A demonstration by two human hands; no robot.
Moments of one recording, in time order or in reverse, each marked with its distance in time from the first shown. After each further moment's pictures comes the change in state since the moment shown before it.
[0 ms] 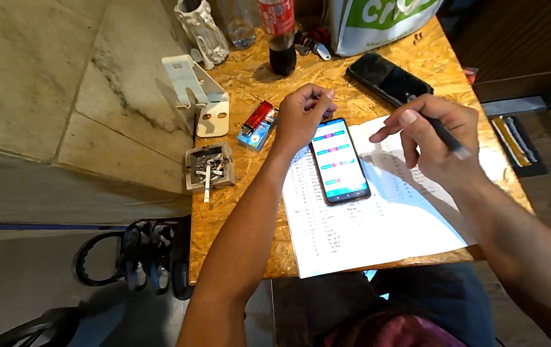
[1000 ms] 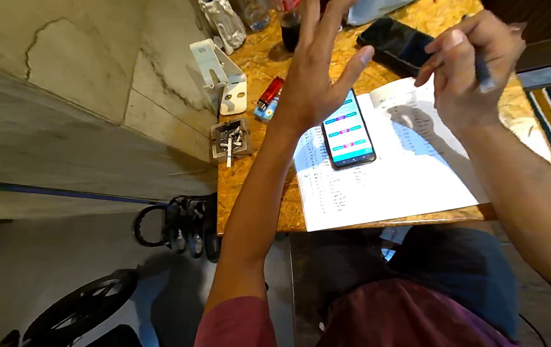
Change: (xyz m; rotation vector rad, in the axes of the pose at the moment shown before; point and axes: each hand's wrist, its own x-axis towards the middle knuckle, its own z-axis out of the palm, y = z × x) left_hand -0.032 0.091 0.003 0.728 0.001 0.446; right_hand 0.008 0.029 -0.017 -0.004 0.254 -0.151
